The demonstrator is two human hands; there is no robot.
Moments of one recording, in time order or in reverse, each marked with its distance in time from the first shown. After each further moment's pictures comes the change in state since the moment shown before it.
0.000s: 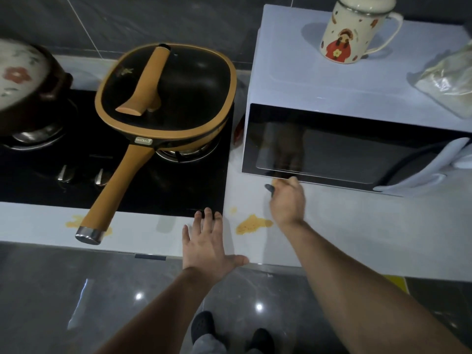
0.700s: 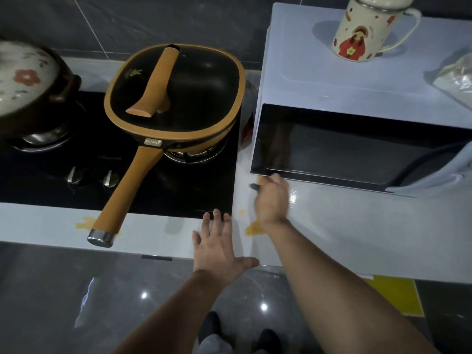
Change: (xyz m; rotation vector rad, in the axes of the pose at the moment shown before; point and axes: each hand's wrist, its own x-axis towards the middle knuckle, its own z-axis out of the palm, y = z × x) left_hand 0.001 -0.001 0.000 -0.053 -0.052 0.020; right_hand -0.008 -0.053 0.026 0.042 -0.003 -0.034
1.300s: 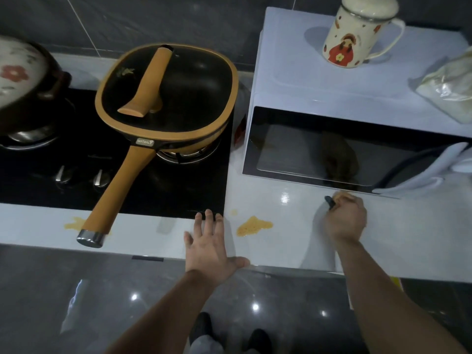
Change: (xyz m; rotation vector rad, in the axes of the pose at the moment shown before) left_hand -0.002 0.001 -0.002 -0.023 -0.001 -0.006; right_hand -0.006 0.148 -0.086 -0.100 0.211 0.302
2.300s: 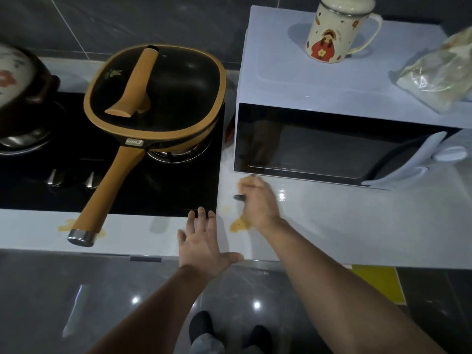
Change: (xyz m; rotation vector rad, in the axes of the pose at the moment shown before) left_hand -0.001 0.003 -0.001 0.023 0.010 -0.016; right_hand -0.054 -0.120 0.048 0.141 -0.462 -0.513
